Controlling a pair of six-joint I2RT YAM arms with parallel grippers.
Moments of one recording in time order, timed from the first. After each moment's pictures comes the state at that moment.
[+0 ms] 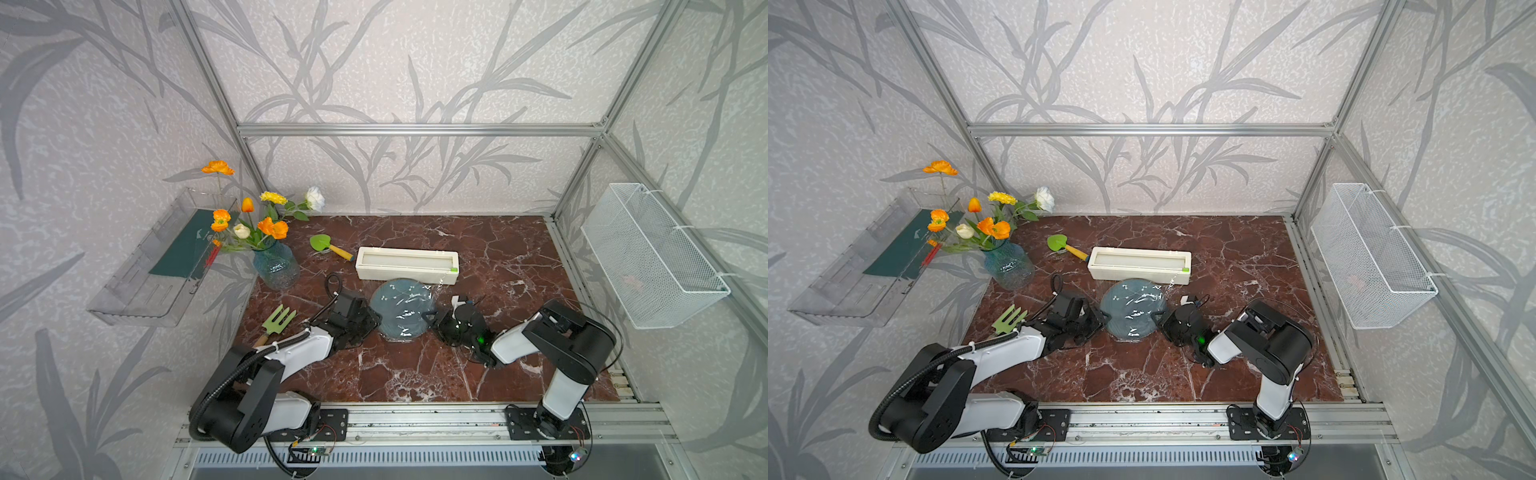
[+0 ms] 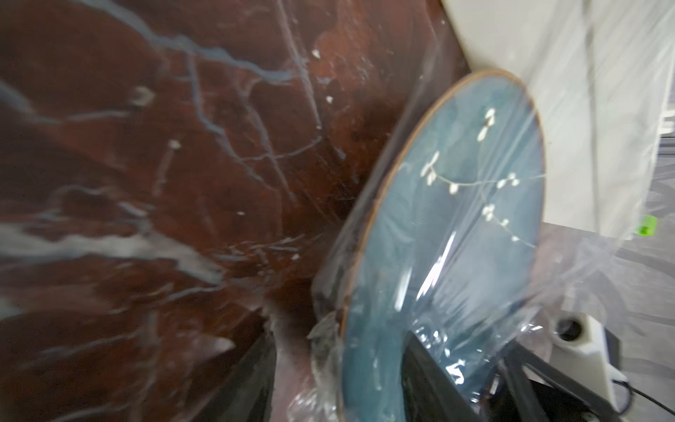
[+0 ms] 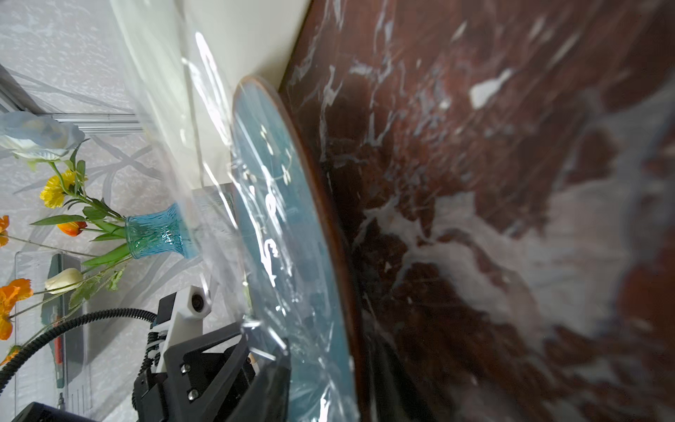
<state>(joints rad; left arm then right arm) -0.41 1.30 0.46 -0.09 0.12 -1.04 0.75 1.74 0.43 0.84 -0.10 1.45</state>
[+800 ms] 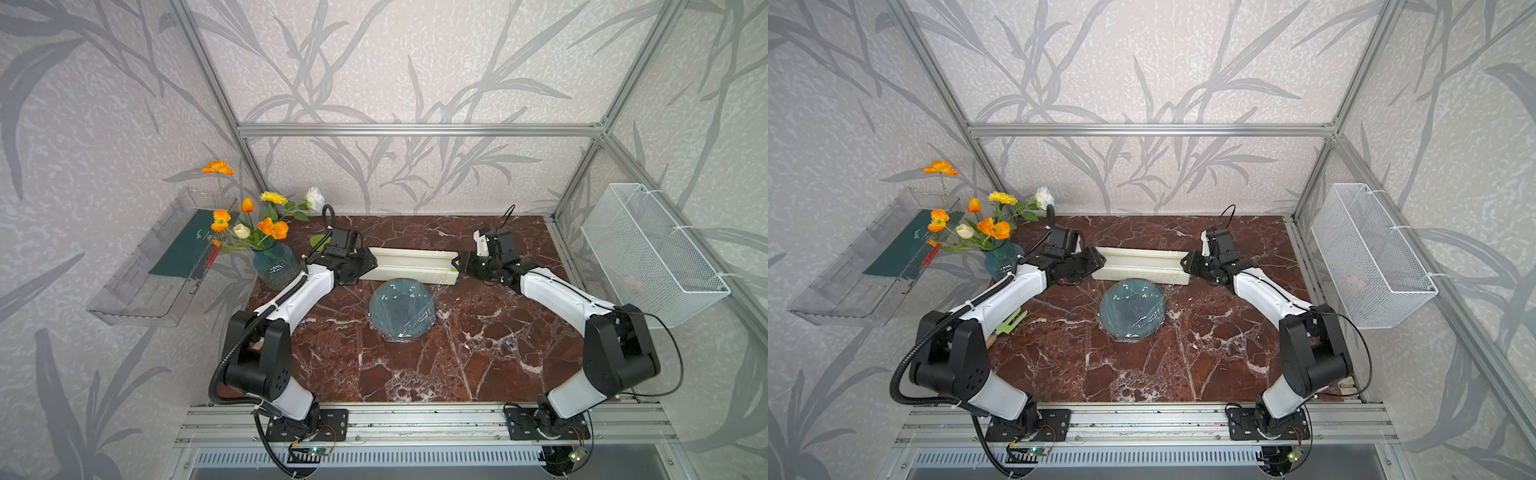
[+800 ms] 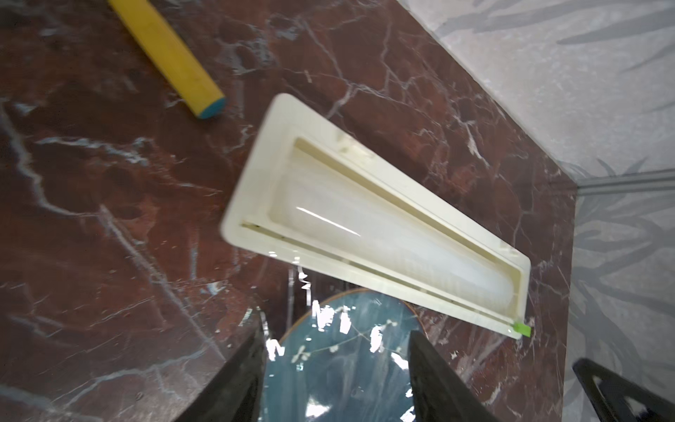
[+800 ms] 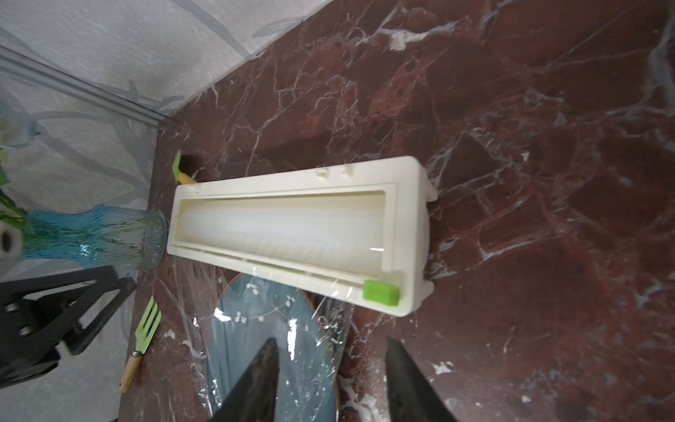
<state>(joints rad) -0.31 1.60 1.21 -0.44 0.14 -0.70 0.29 1.64 1.11 -0.26 -0.31 0.60</state>
